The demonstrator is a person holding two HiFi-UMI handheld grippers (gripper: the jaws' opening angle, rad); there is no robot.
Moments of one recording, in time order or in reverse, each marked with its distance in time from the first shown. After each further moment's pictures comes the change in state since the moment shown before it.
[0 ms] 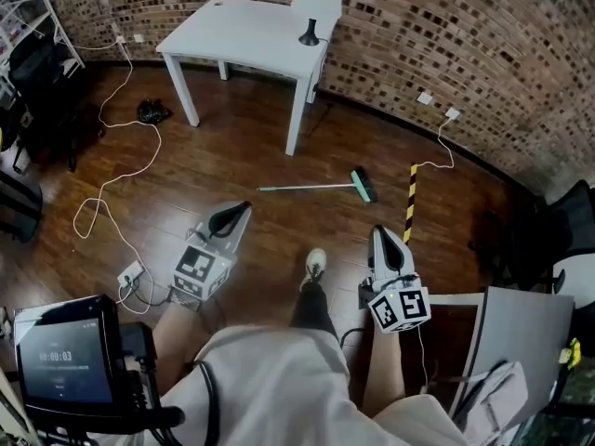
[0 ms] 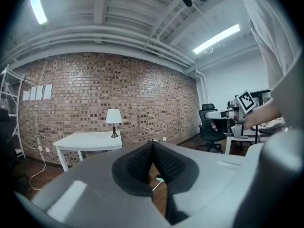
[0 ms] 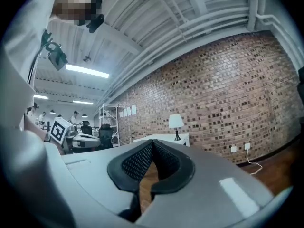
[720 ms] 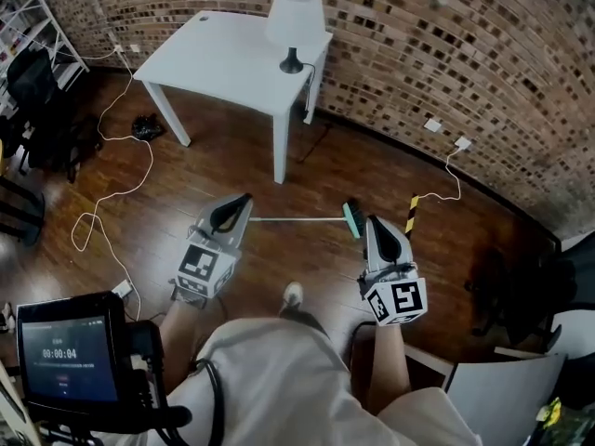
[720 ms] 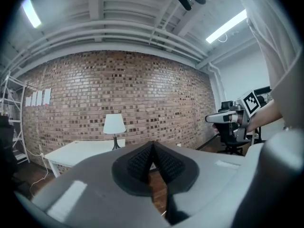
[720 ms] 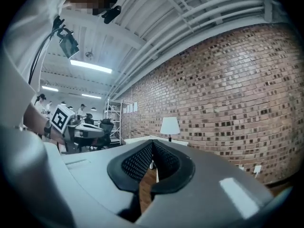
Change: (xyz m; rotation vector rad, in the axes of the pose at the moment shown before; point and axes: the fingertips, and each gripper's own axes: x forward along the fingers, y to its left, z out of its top) left arm 0.258 0.043 0.070 0.022 -0.024 0.134; right arm 0.186 -0.202 0.054 -0.132 0.026 0.125
